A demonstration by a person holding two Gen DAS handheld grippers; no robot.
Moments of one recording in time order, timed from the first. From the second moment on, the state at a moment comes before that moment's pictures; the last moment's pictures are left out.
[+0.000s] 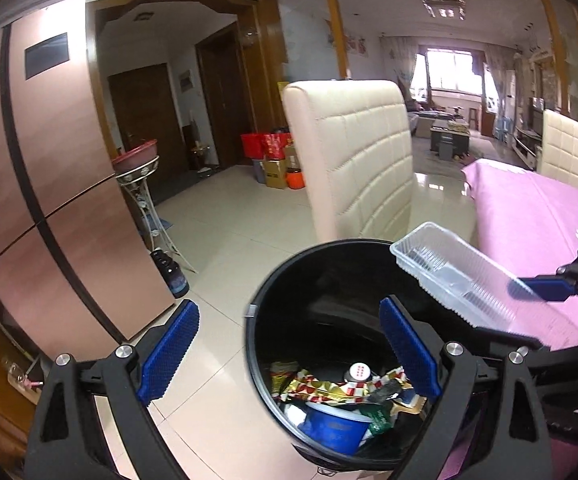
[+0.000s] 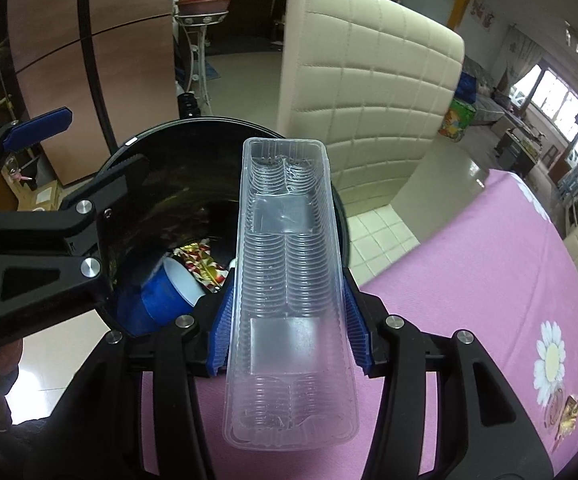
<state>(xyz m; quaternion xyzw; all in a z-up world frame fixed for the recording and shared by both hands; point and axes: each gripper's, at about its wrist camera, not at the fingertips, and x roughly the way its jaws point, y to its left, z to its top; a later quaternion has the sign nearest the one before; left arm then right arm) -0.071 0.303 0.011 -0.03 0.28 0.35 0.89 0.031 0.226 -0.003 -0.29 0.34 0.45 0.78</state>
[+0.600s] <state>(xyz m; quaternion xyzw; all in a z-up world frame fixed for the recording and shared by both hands) -0.059 0.288 0.015 -0.03 0.29 0.31 0.90 0.050 0.196 -0.002 -0.27 0.33 0.40 0.81</state>
